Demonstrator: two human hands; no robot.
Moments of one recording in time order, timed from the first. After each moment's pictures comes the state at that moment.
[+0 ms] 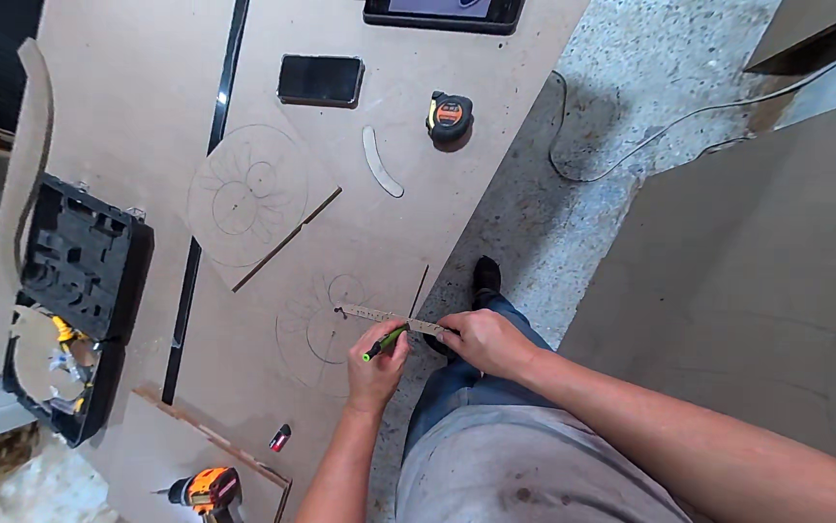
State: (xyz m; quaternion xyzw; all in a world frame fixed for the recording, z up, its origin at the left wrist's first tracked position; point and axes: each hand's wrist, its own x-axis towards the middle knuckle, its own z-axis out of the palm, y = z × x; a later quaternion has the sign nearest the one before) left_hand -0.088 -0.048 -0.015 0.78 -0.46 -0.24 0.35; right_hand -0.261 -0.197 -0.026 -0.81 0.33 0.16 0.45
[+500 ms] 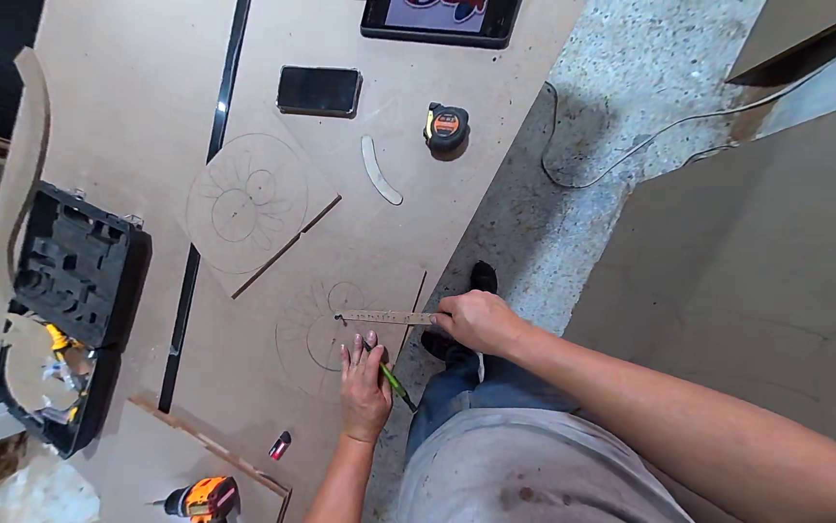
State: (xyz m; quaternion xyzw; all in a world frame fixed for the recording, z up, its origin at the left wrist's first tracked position) left_hand -0.084 0.019 -0.067 0.80 -0.56 -0.06 0.22; right_hand -0.238 -0.231 -0.026 -0.84 0.32 0.21 0.38
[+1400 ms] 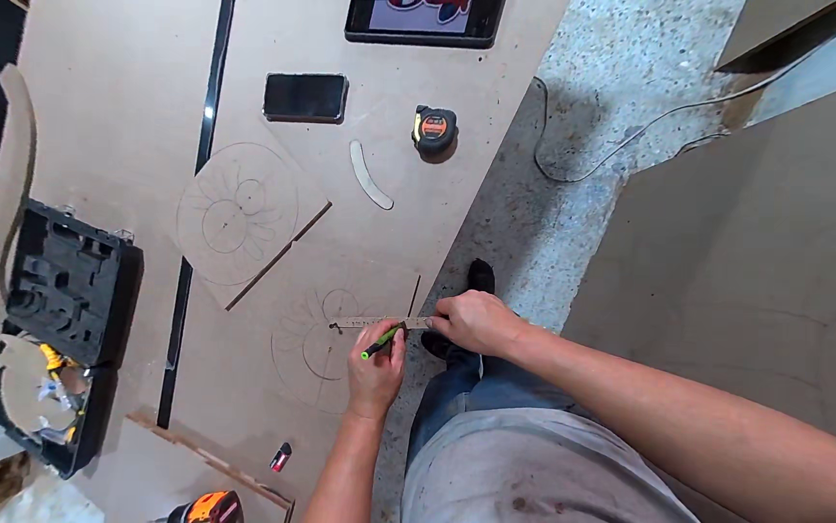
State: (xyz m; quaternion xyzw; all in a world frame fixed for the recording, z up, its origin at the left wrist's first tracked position) left_hand -0.087 -0.069 -0.011 0.80 -0.48 -0.20 0.30; right_hand -0.238 -0.237 -0.025 -0.84 0.32 0.20 0.39
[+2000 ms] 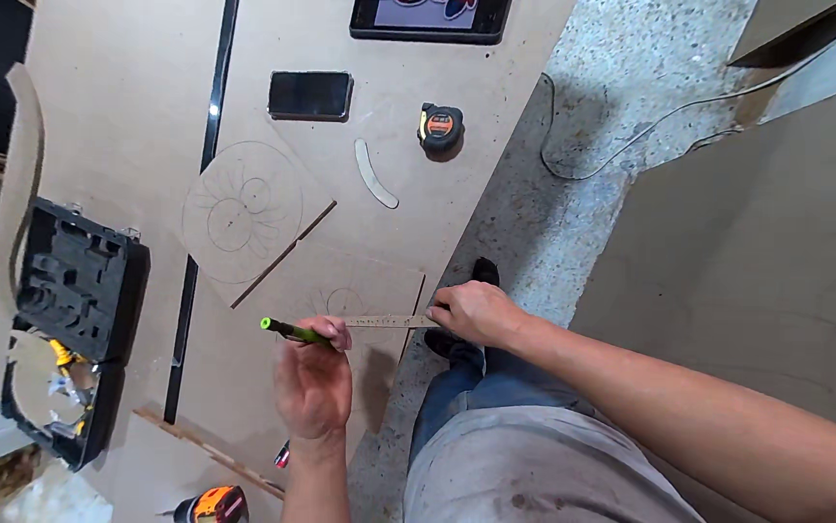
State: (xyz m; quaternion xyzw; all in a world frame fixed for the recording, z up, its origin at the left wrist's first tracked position) left_hand -0.040 -0.076 0.075 0.52 -0.26 -0.41 0.70; right_hand -0.229 -0.247 -0.024 -0.84 0.32 0.17 0.40
